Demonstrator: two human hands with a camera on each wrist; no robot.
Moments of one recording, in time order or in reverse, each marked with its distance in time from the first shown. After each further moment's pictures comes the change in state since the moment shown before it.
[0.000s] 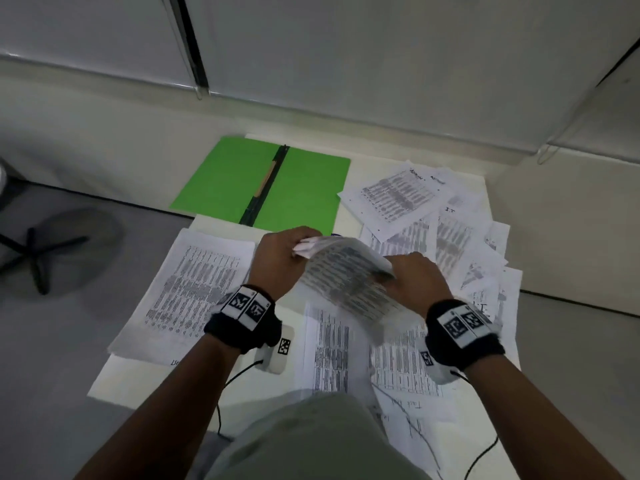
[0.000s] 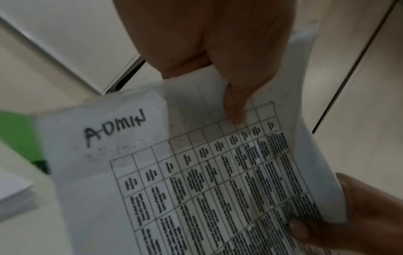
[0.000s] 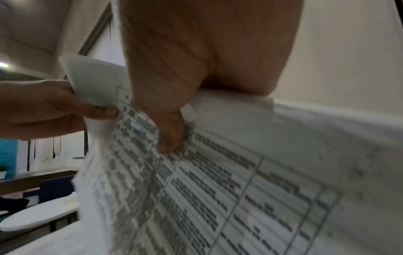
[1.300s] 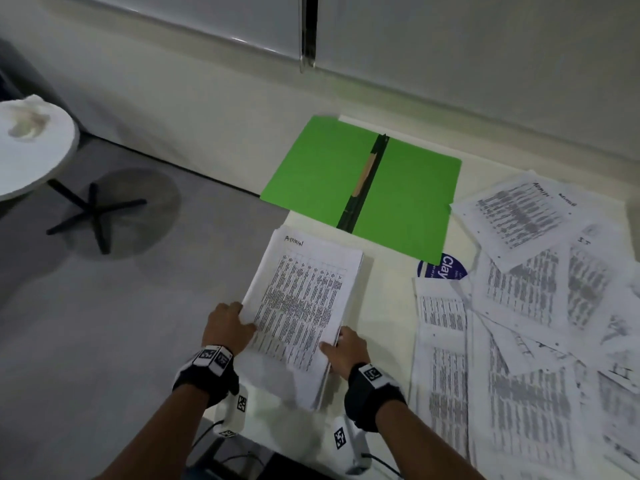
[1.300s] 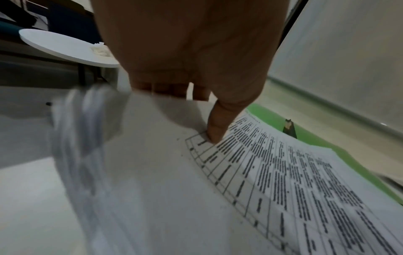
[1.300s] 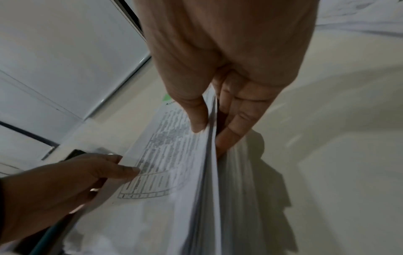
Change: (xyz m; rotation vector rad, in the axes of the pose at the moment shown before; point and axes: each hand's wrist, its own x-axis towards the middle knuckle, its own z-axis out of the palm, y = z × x) left_hand -0.107 -0.286 -0.181 0.440 -0.198 -0.981; right_hand 0.087 -0.261 0.237 0.701 -0.503 0.563
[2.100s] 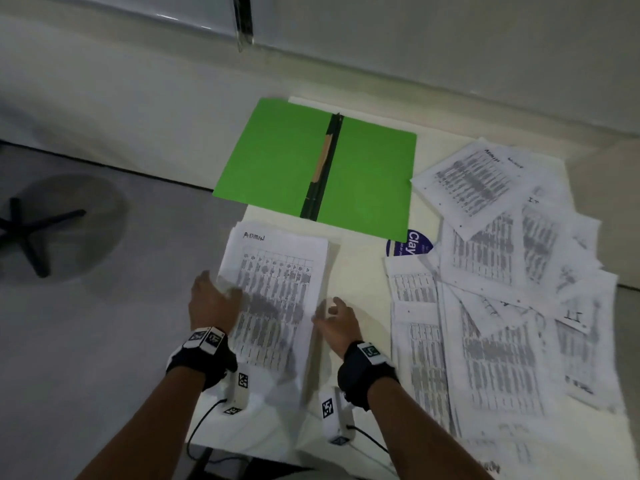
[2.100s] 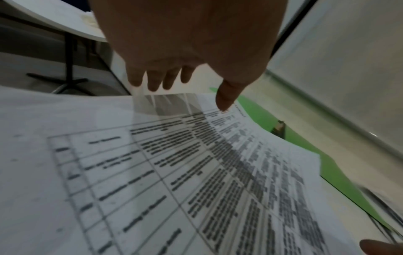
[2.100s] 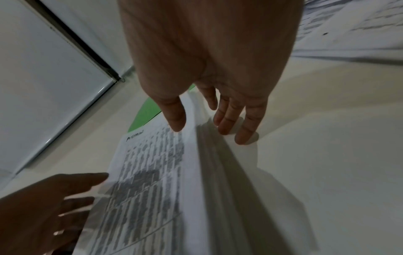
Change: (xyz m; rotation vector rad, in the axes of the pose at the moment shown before) left_hand 0.044 0.045 0.014 -0.293 0.168 0.055; right_hand 0.034 0.014 -0.017 0.236 0.141 0.006
